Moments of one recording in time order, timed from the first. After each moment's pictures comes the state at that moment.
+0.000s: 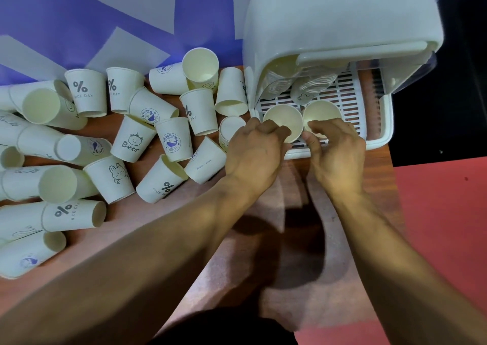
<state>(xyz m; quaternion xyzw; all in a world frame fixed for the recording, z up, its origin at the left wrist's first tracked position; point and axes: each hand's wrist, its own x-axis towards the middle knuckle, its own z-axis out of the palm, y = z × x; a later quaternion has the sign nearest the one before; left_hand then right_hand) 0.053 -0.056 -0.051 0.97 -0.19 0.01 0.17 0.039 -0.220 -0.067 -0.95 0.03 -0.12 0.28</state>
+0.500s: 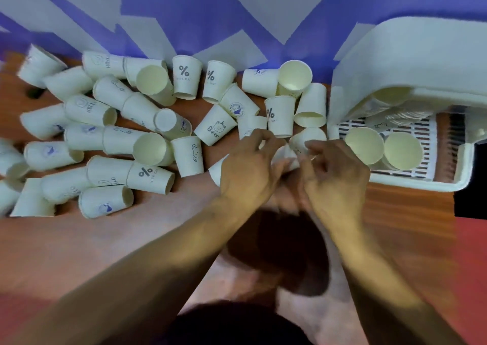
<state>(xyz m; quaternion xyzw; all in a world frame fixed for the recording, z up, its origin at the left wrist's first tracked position) 0.004 0.077 -0.031 0.96 -0.02 0.06 0.26 0.015 -0.077 -0.012 -0.93 -0.10 -0.13 0.31</state>
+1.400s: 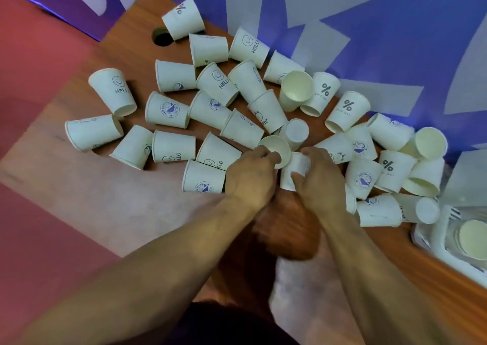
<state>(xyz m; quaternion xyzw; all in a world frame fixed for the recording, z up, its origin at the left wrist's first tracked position) -0.057 0.282 -0.055 0.94 0.21 -0.02 0.26 0.022 0.149 -0.060 -0.95 -0.22 0.14 0.18</state>
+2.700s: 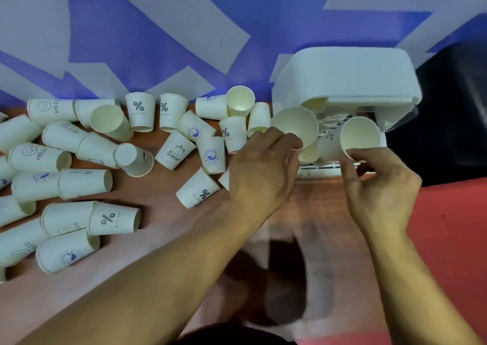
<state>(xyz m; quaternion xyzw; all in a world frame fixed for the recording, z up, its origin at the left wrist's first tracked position) 0.012 0.016 0.041 0.90 -0.13 0.19 0.37 -0.014 -0.165 0.058 -0.94 0.09 -0.19 0.28</state>
